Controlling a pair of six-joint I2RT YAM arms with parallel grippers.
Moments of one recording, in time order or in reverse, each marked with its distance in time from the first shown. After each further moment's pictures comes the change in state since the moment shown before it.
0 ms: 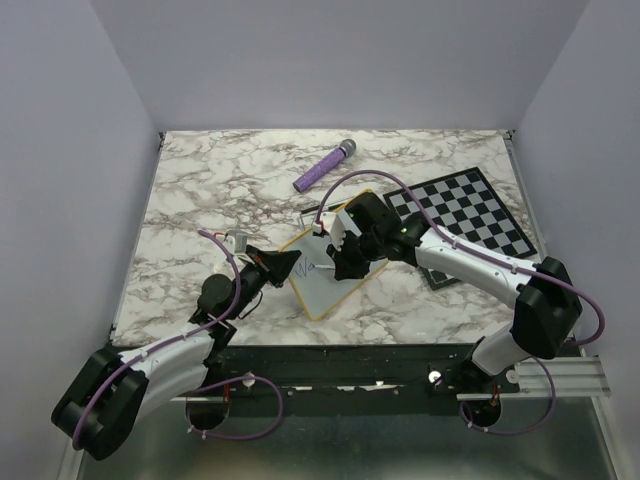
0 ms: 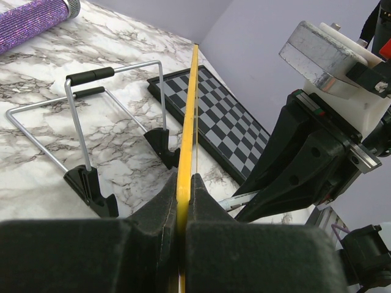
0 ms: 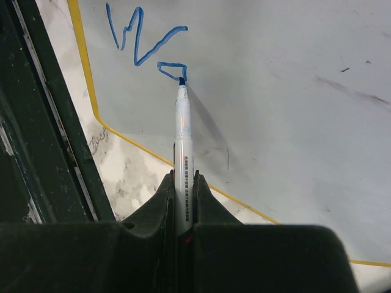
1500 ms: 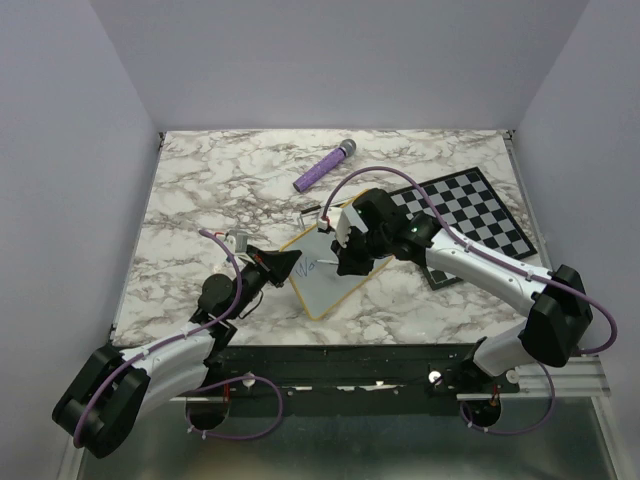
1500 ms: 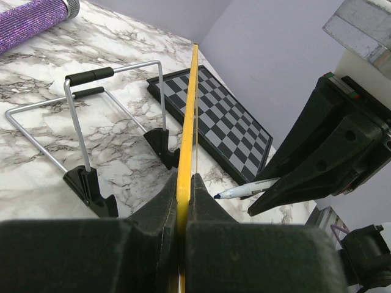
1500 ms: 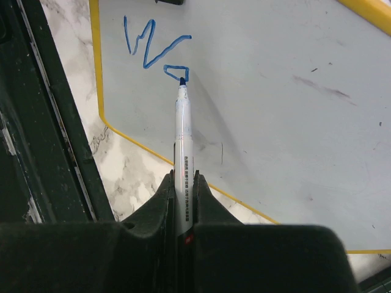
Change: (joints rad) left arm 0.000 0.014 0.000 0.014 0.000 0.000; right arm -0.008 -0.063 -0.002 -0.010 0.002 -0.018
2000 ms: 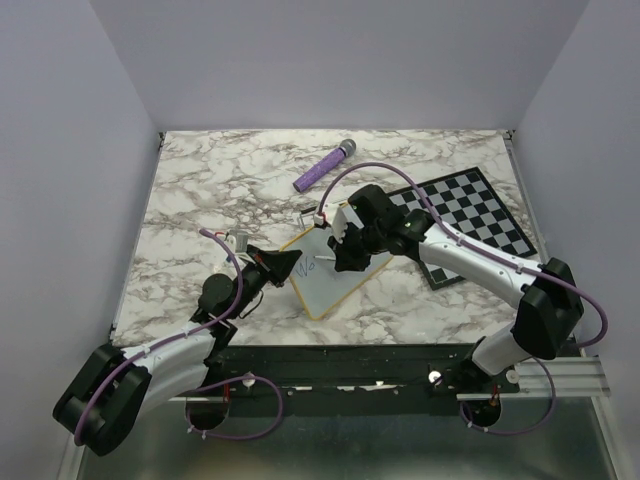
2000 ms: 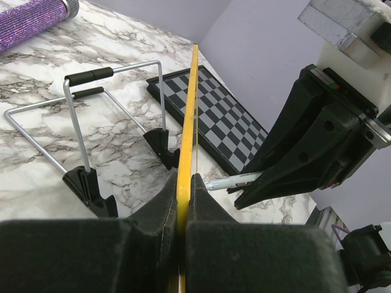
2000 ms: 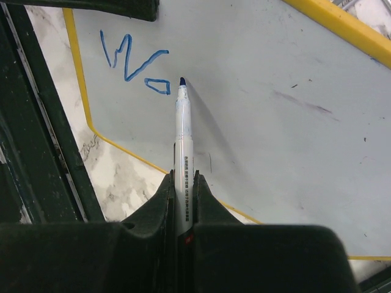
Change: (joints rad) left arm 0.000 0.017 0.000 0.019 0.000 -0.001; right arm -0.006 0.051 0.044 0.001 0.009 0.002
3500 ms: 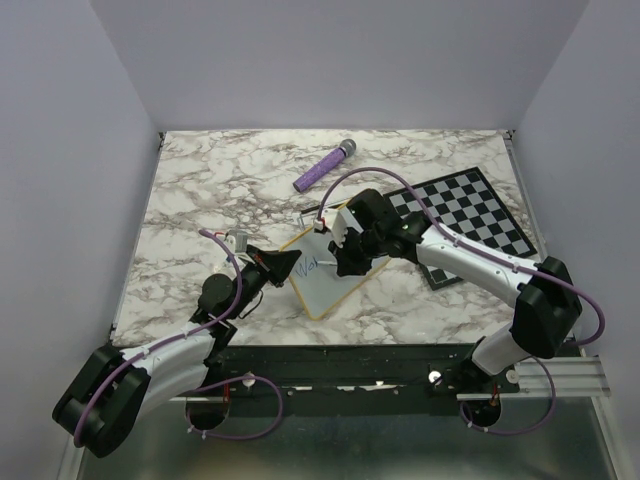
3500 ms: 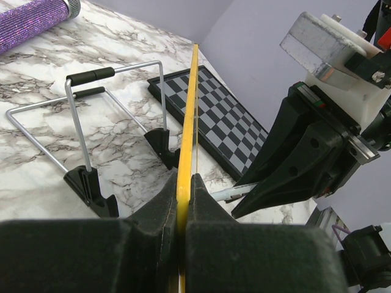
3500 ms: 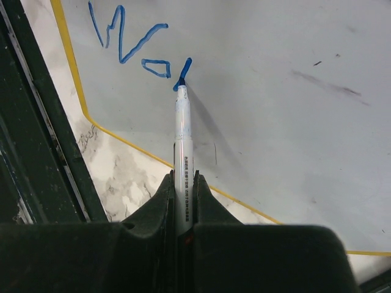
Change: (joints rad) left arm 0.001 -0.010 0.000 -0.012 -0.002 0.000; right arm 0.000 0.014 -0.029 -0.013 0.011 -0.001
